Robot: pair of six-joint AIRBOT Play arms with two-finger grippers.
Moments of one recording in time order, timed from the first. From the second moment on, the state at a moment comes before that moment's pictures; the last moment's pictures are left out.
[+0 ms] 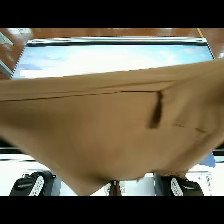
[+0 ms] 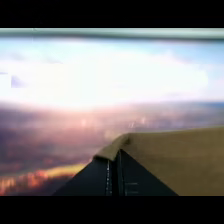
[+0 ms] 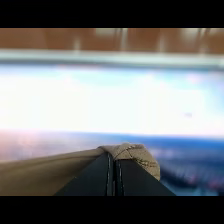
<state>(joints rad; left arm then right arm) 0.18 -0.50 1.46 1.29 -1.40 -1.47 -0.23 -0.76 1.78 -1.33 1.44 1.41</state>
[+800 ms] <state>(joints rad) 0.18 -1.29 1.19 1.28 -0.92 -1.47 -0.07 -1.60 1.49 -1.17 0.61 1.40</state>
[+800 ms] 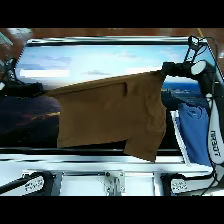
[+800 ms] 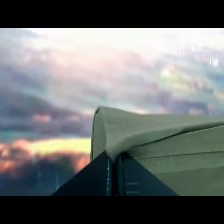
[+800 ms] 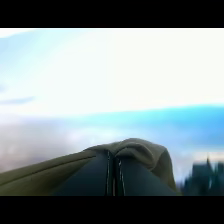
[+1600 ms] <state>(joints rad) 0.13 -1.56 1.19 1.16 -0.84 -1.47 -0.11 -1.75 1.49 -1.25 0.80 1.39</state>
